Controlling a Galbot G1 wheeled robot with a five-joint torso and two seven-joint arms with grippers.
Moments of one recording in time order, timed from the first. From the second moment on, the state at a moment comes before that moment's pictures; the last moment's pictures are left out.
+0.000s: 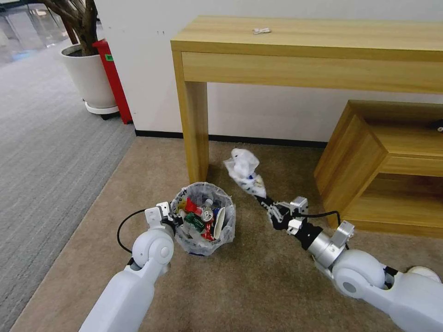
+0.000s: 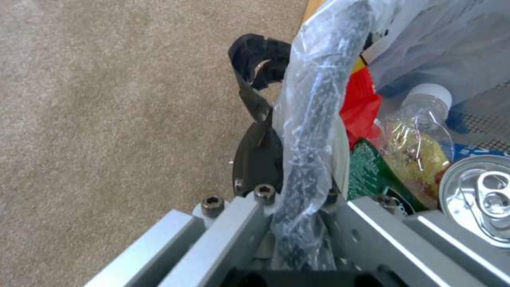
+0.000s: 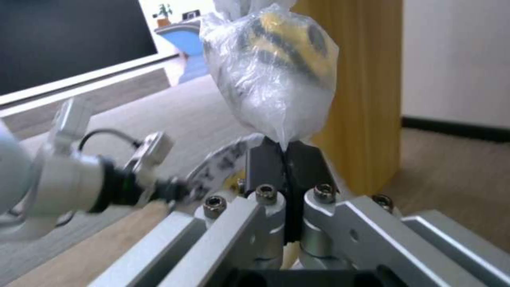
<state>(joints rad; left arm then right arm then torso) 1.02 -1.24 -0.19 -1.83 -0.88 0.61 -0.71 -0.88 0.46 -0.36 2.01 1.05 0.36 -0.03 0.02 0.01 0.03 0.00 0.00</state>
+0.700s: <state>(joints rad) 1.05 -1.22 -0.14 -1.92 -0.89 0.62 -0.72 -0.64 0.66 -0.68 1.81 1.07 0.38 -0.03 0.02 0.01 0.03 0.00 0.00</state>
